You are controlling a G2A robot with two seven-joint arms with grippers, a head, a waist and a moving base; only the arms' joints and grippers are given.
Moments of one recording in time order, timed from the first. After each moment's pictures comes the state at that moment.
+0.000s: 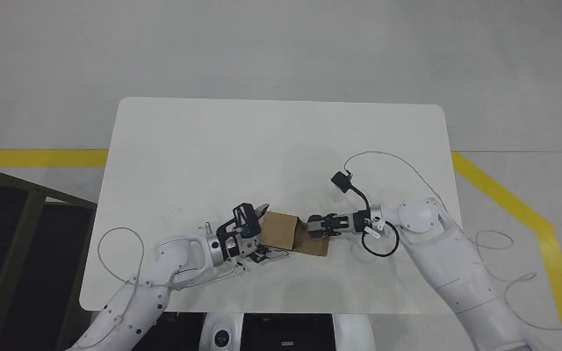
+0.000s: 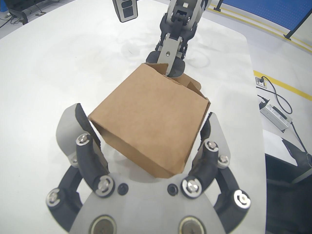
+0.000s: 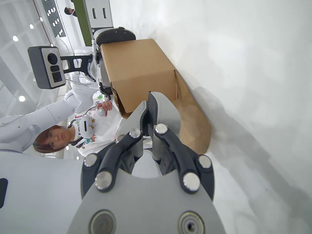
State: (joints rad) left arm 1.36 -0.98 -1.04 -1.68 1.28 -0.63 0.06; right arm -1.03 -1.11 1.04 -1.35 0.16 -0.20 1.20
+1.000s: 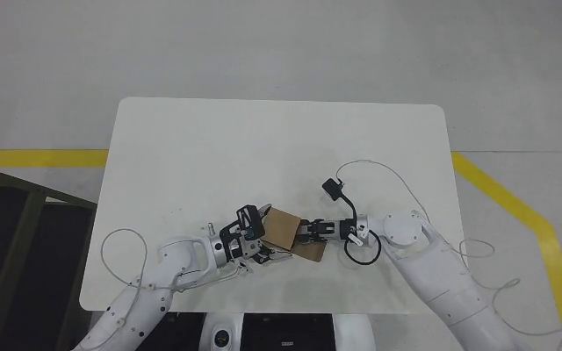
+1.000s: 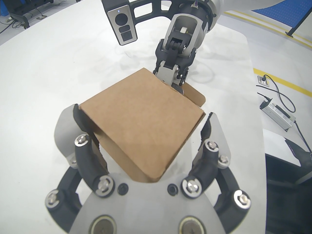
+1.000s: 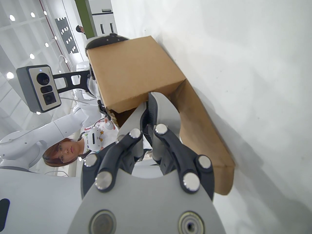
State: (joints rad) left arm 1.37 -0.99 -1.04 -1.70 1.32 -0.63 0.05; right arm -1.08 -1.12 0.98 -1.38 0.18 -0.16 1.02
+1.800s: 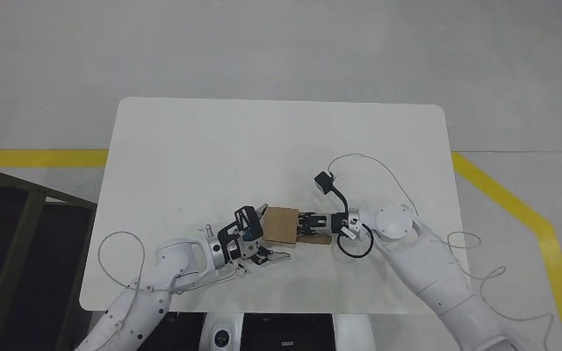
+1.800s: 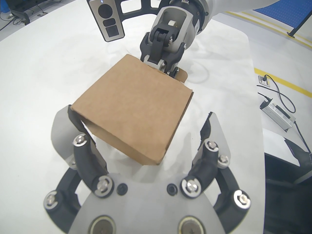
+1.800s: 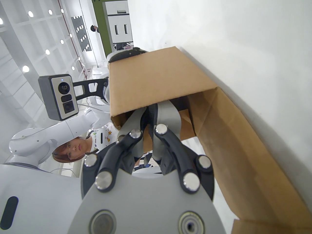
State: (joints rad) left arm 1.39 -1.00 -1.06 -1.70 1.32 -0.63 0.04; right arm -0.99 -1.17 0.90 -1.29 0.27 -0.22 1.01
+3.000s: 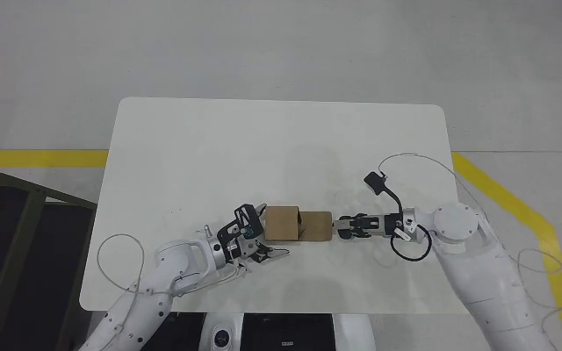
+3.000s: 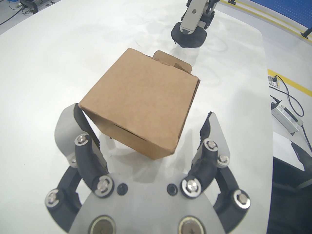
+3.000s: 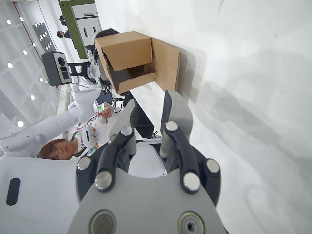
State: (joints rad) left arm 1.41 -1.01 -1.08 -1.73 1.31 -0.57 -0.02; right arm -1.20 -1.03 1.29 -1.52 0.07 -0.08 1.25
